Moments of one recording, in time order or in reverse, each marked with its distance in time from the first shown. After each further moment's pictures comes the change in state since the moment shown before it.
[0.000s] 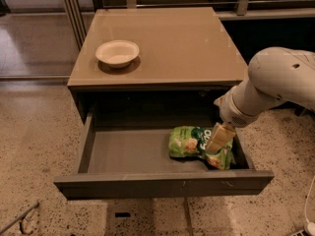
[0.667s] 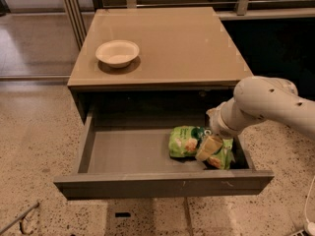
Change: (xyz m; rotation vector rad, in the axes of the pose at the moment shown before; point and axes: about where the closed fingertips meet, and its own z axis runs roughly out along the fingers) arm 0.008 -0.003 0.073 0.010 -0.044 0.030
